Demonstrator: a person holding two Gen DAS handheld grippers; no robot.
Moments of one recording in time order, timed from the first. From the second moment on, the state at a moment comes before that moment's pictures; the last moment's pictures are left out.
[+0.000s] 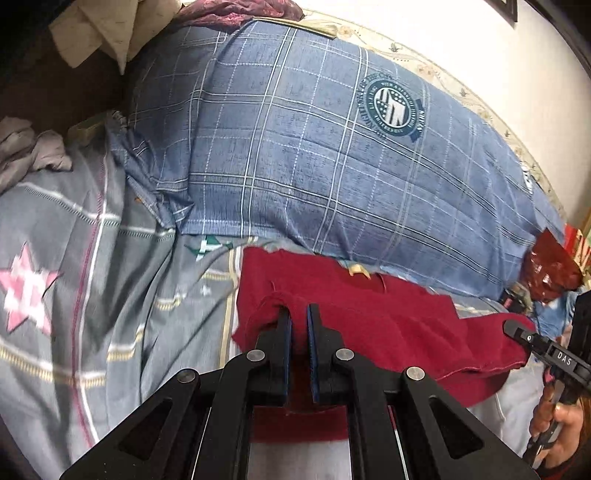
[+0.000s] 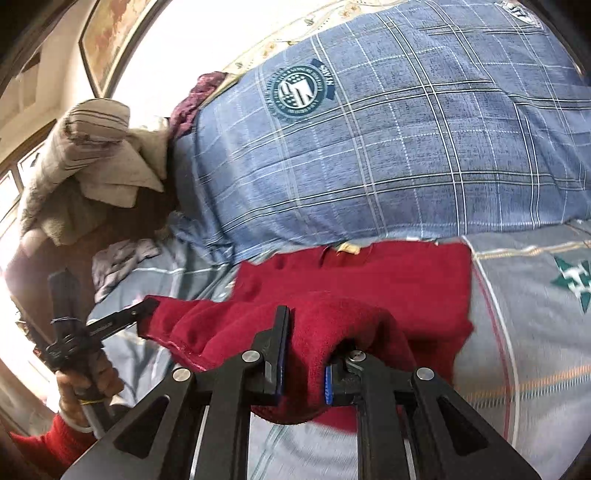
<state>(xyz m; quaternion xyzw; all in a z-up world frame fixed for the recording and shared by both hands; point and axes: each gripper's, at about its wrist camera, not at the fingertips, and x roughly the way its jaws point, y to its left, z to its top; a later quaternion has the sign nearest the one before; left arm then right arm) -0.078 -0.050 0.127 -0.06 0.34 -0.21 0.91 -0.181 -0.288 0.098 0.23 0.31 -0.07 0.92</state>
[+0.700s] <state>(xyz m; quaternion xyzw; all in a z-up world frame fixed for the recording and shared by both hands) 0.045 -0.116 0.080 -0.05 0.37 -0.21 0.90 -0.111 -0.350 0.045 0.23 0.36 -0.12 0.89</state>
